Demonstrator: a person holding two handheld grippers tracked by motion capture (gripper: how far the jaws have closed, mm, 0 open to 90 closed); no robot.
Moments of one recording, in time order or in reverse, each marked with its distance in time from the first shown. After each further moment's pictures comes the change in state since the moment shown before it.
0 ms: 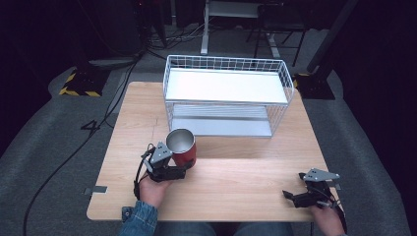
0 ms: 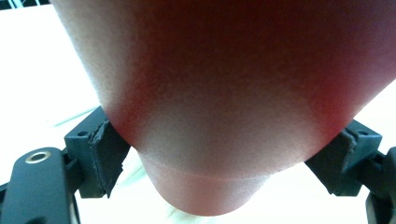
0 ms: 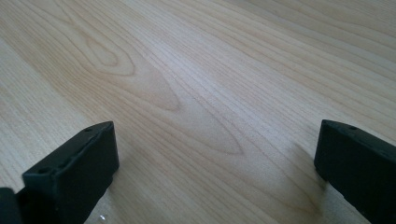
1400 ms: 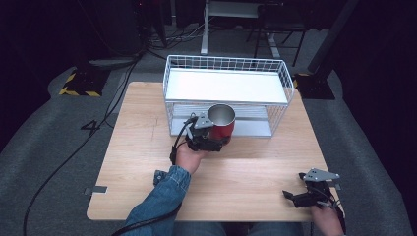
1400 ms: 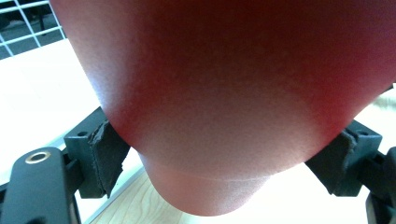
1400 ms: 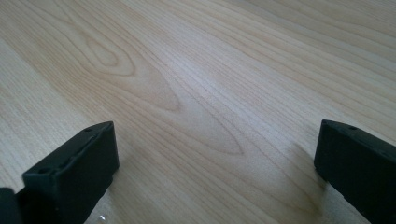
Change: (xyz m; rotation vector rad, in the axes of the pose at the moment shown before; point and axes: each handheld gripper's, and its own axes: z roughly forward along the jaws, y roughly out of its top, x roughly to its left) left arm -0.020 0.088 0.105 0.039 -0.137 0.094; right arm 0.000 0.000 0.000 0.000 0.000 0.000
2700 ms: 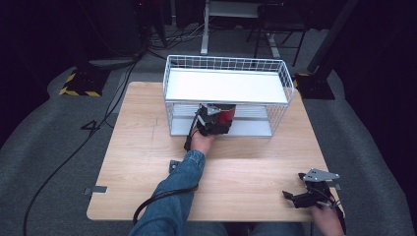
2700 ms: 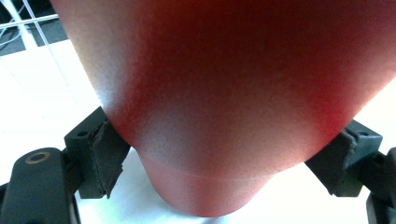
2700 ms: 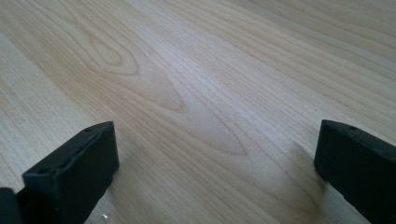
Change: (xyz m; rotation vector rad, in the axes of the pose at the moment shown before) left arm 0.049 -0.001 0.084 -0.009 0.203 -0.066; right arm 0.000 0.000 0.000 -0.002 0.007 -0.009
